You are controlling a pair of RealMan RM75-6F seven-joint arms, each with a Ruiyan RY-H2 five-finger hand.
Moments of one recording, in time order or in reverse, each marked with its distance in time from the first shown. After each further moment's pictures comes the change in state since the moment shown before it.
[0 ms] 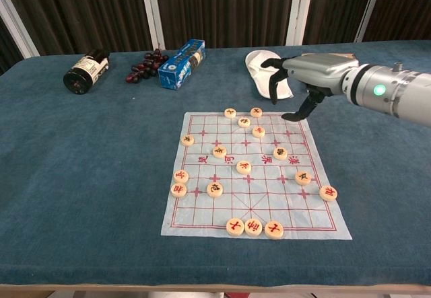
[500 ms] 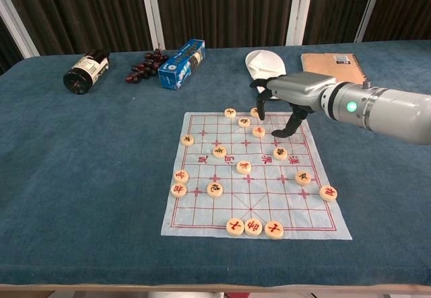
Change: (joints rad) left arm 0.008 0.008 0.002 0.000 0.006 0.017 -0.017; right arm 0.059 -0.086 -0.031 0.095 0.070 -0.062 -0.068
